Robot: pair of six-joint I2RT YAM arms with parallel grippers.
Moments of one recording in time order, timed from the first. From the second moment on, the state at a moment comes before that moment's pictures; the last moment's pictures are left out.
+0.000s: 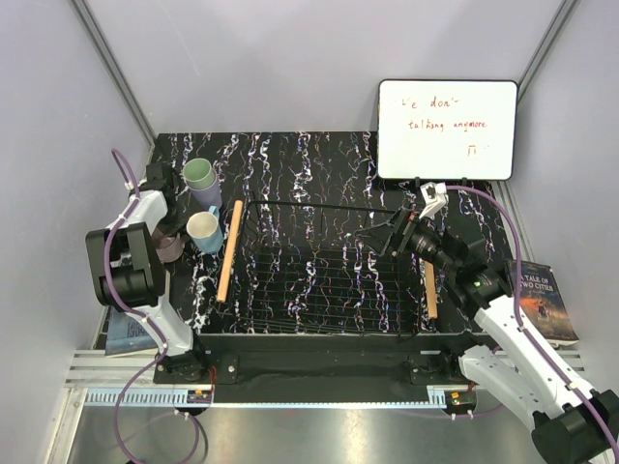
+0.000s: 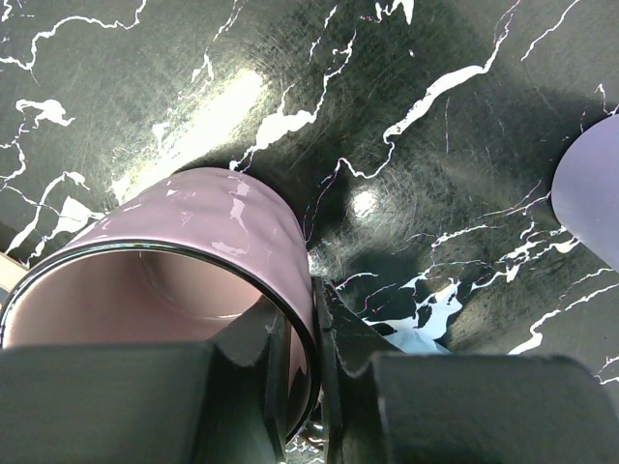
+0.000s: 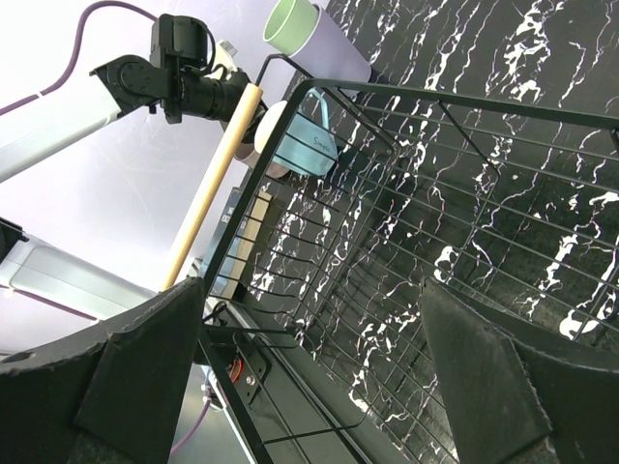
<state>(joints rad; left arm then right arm) 0.21 1.75 1.20 -0.61 -0.27 -0.58 0.42 0.78 0.65 0.01 -0.44 0.75</state>
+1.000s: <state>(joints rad) -0.10 1.34 1.48 -0.72 -0.47 -0.57 0.42 0.82 0.64 0.00 -0.43 0.73</state>
